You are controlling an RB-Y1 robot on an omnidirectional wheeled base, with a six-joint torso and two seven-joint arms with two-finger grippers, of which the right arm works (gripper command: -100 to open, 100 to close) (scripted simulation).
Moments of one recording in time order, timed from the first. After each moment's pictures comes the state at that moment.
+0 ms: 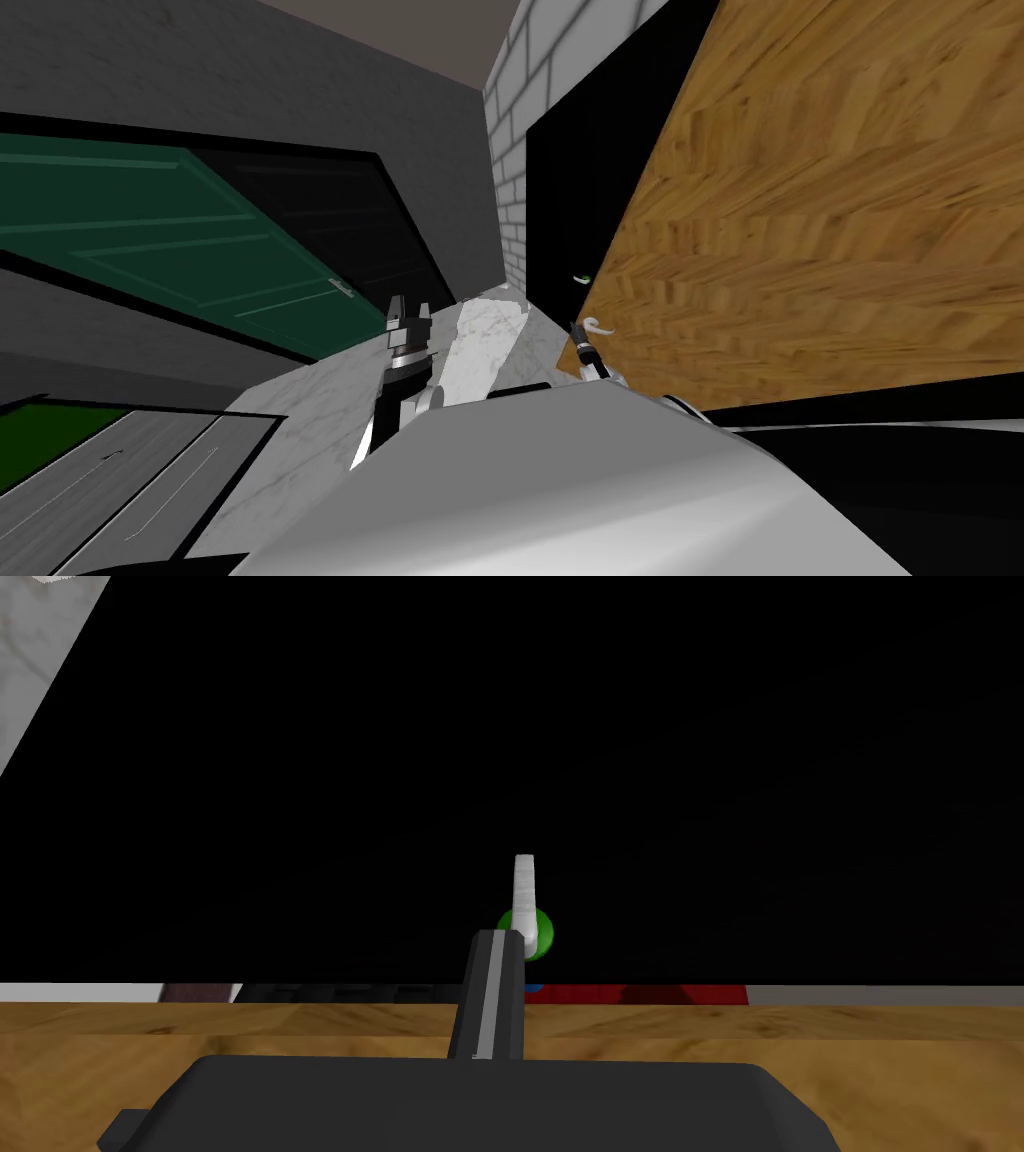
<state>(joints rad) -0.11 -0.29 0.06 -0.58 -0.26 -0.87 -0.14</state>
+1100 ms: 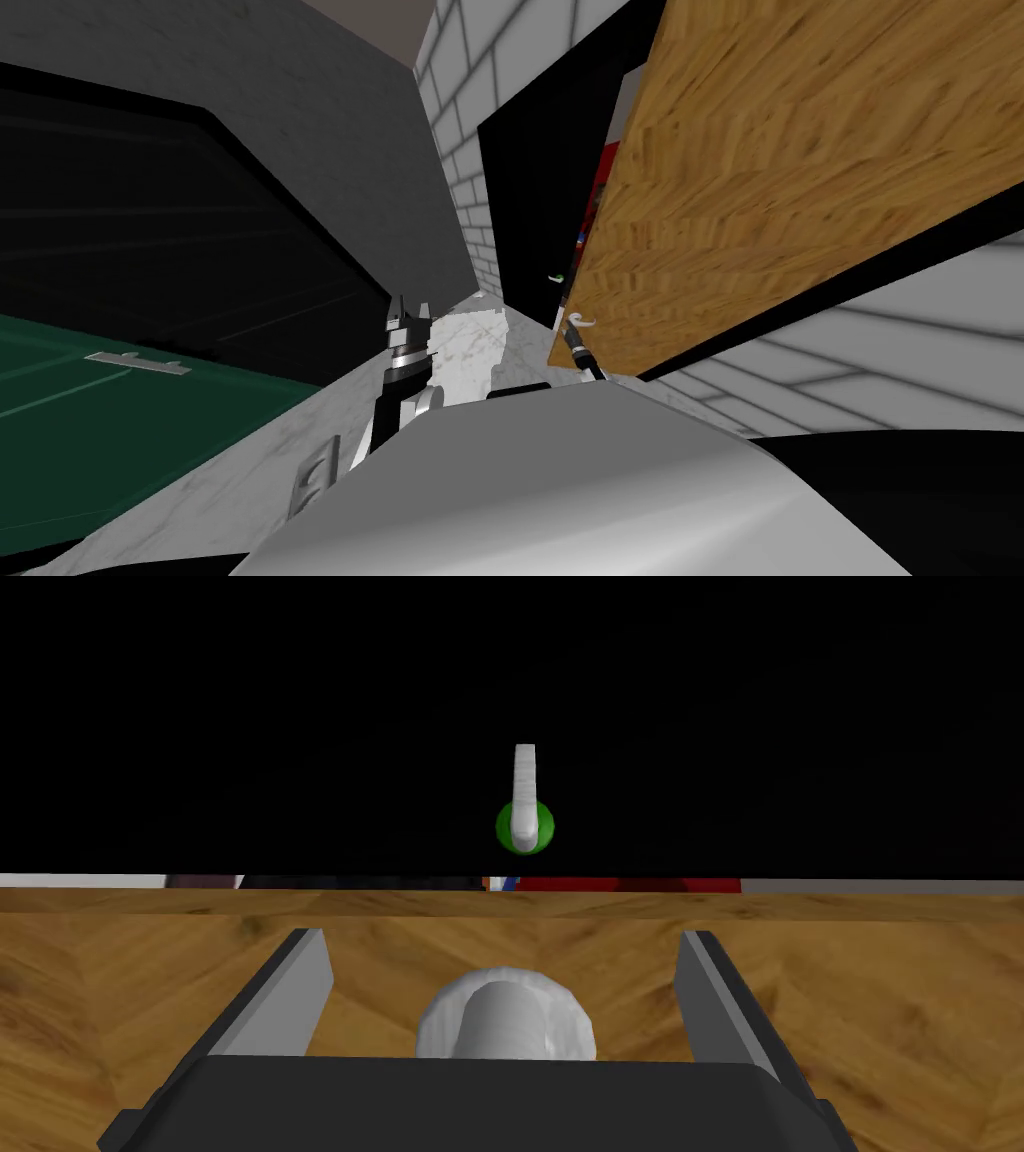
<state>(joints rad) -0.02 -0.27 0.12 -0.72 -0.21 -0.83 -0.12</state>
